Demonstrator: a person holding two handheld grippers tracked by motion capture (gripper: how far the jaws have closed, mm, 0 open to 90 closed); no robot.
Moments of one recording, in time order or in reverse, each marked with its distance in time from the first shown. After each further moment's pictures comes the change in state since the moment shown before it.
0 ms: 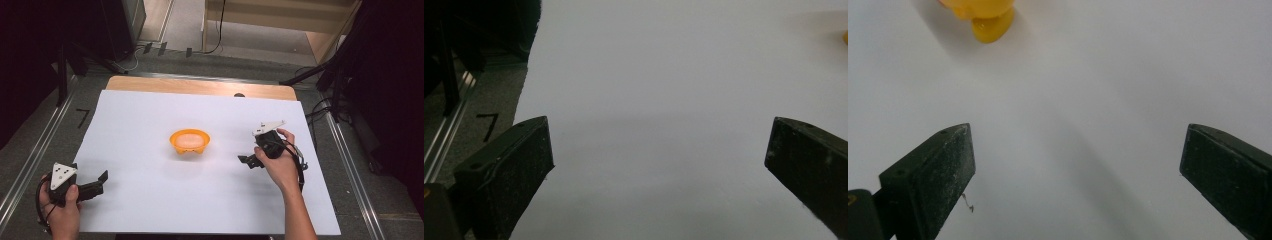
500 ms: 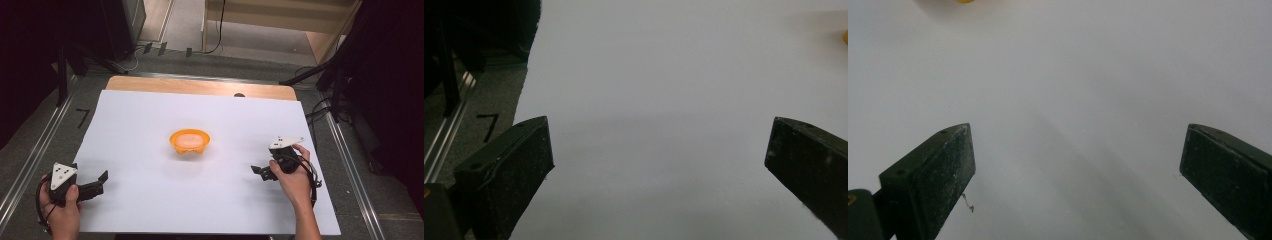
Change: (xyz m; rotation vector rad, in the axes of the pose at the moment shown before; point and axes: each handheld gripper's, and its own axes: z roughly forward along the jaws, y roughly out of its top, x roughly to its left) left arm 0.000 0.000 0.000 0.000 0.000 0.000; right arm -0.005 -0.057 -0.015 -0.056 -0.039 0.081
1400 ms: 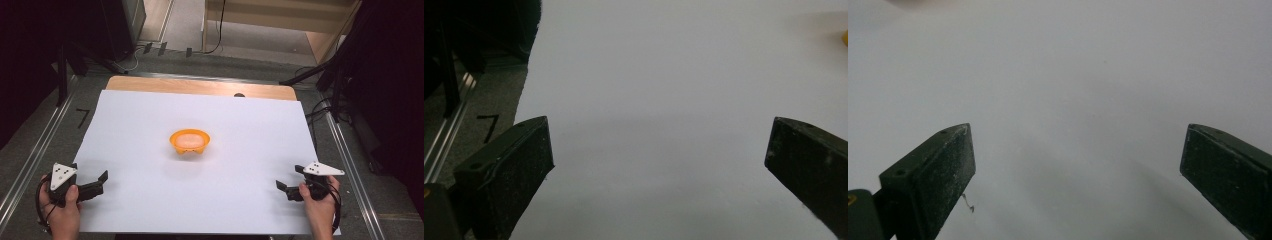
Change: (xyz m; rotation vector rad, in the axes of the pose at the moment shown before) left arm 0.000 0.000 -0.001 -0.002 0.001 0.001; right arm -0.017 -0.097 -0.043 -0.193 -0.077 0.153
